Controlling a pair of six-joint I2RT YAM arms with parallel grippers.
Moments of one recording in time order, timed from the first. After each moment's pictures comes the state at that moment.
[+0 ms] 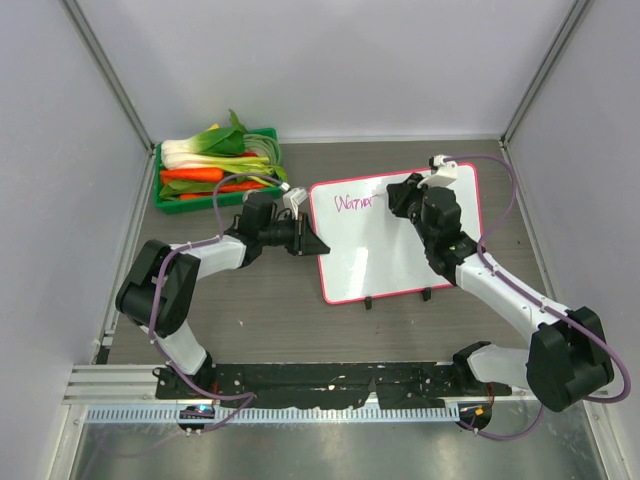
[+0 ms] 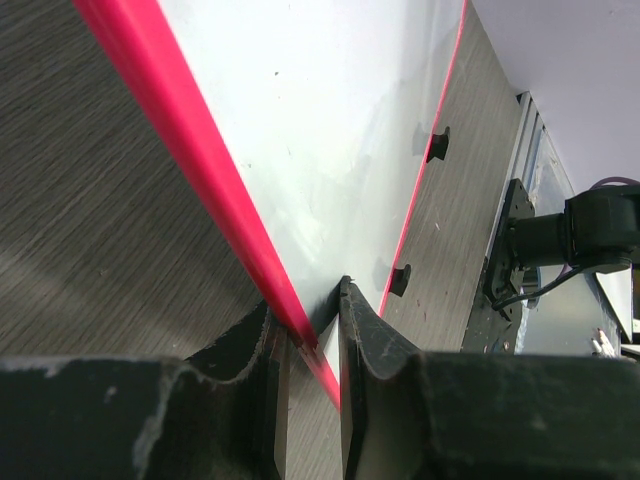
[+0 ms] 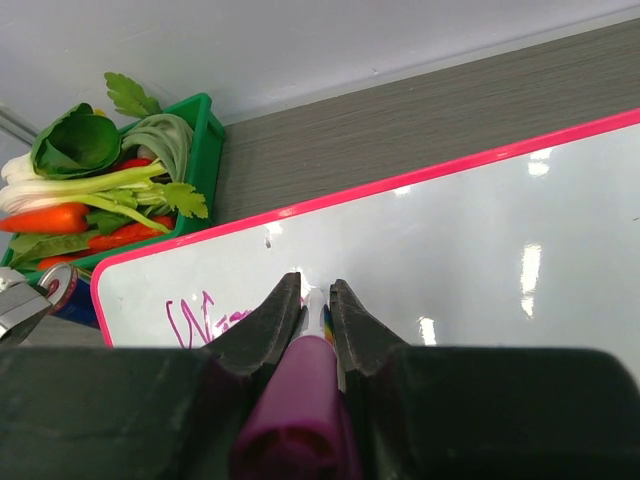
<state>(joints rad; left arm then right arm) -0.45 1.69 0.85 0.32 0.79 -0.39 0.42 1.22 0.77 0.30 0.22 0.47</state>
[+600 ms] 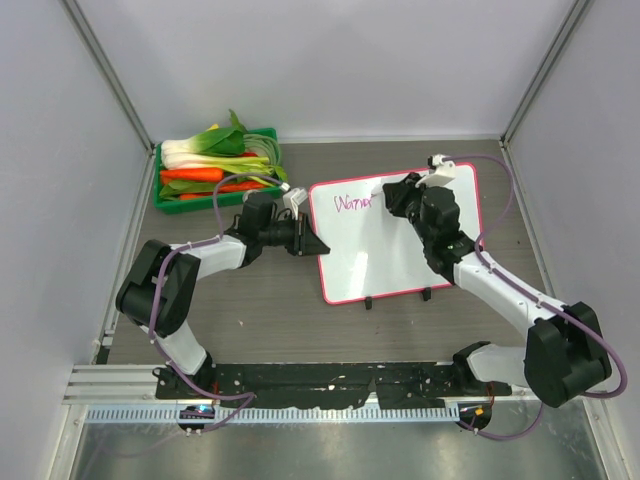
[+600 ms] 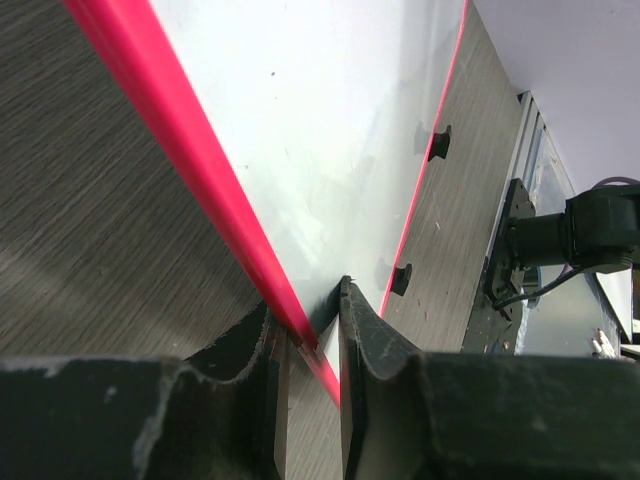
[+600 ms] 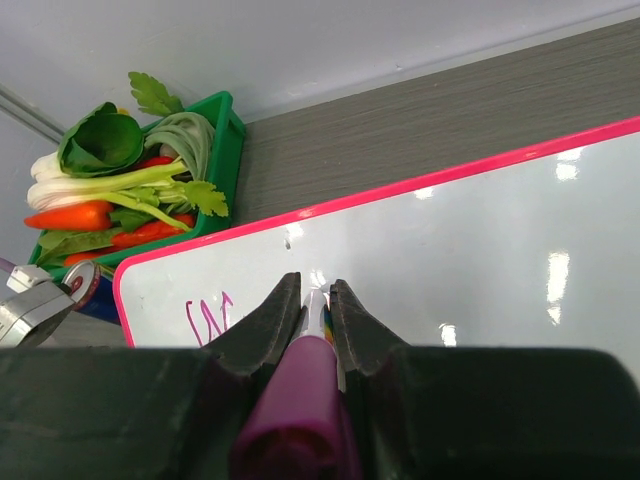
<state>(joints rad) -0.45 1.69 0.85 0.32 0.79 -0.39 0.42 1.24 0.77 0.34 0.17 0.50</state>
